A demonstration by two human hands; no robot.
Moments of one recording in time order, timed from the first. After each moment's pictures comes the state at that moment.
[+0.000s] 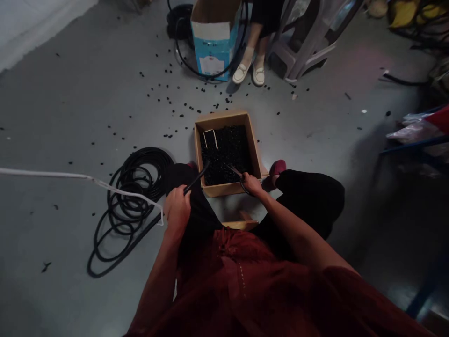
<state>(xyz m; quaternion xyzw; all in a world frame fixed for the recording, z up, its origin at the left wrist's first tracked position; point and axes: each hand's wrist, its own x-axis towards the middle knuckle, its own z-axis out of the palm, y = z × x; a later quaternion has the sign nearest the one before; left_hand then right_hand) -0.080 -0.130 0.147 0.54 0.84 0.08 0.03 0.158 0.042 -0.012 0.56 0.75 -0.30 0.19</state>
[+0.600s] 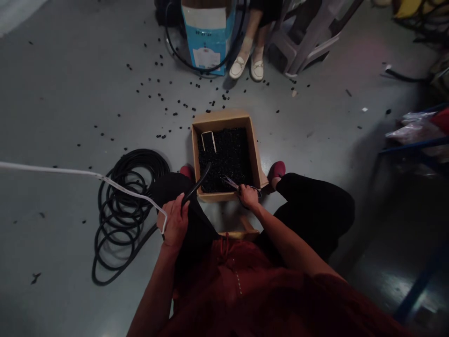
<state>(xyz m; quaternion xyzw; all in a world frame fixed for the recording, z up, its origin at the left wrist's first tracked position) -0.097 -0.120 0.128 0.57 0.81 0.13 0.00 0.155 0.019 -0.056 0.55 0.77 -0.25 0.22</state>
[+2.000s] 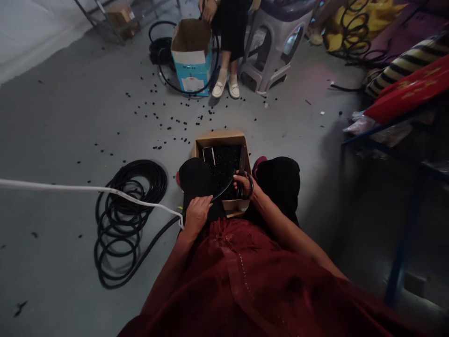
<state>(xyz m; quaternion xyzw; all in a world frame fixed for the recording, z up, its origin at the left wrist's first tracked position) -0.027 -0.166 0.122 0.76 0.64 0.12 0.07 0.169 -0.021 0.081 0.49 0.23 -0.75 -0.37</state>
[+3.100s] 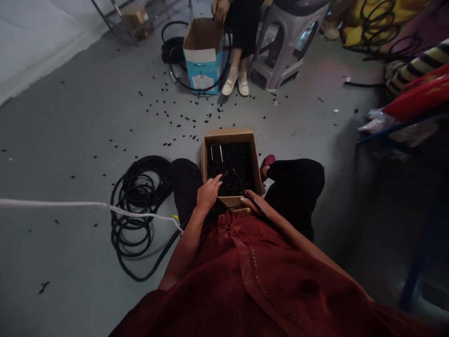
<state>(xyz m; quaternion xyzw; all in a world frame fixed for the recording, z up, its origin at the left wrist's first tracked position) -0.025 -0.123 0.124 0.65 0.72 0.13 0.18 0.210 -0.104 0.102 0.51 0.65 -0.55 -0.10</state>
